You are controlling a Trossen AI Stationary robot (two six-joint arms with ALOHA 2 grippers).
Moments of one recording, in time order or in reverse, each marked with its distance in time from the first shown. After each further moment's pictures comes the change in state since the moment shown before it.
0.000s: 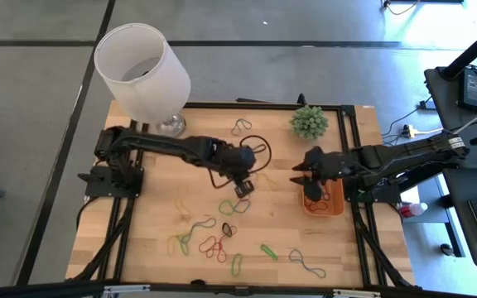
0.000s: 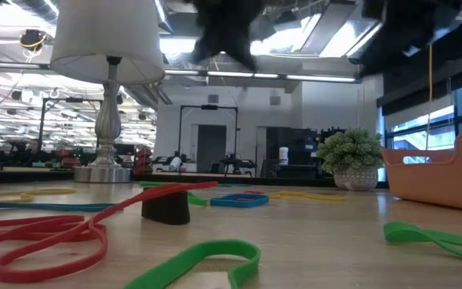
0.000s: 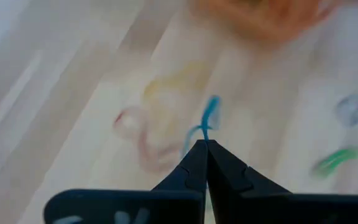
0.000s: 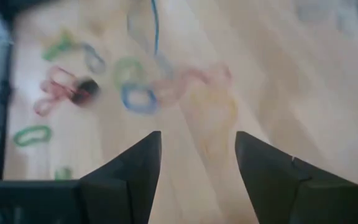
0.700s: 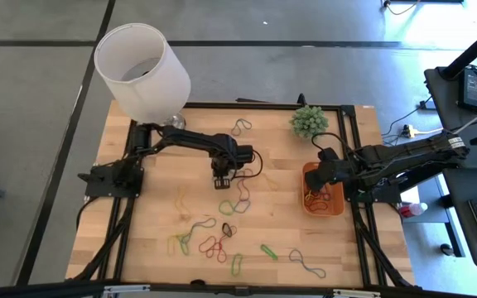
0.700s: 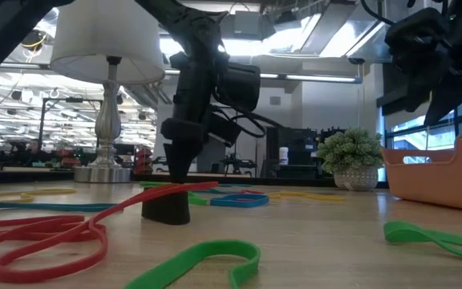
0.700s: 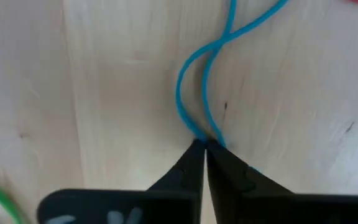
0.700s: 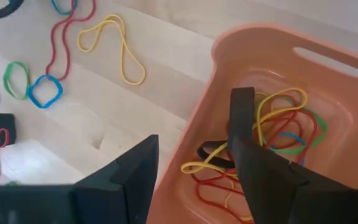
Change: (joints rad) left arm 0.201 0.312 -0.123 -0.250 0.122 0.497; right arm 0.002 0.002 0.000 -0.459 -0.037 0.865
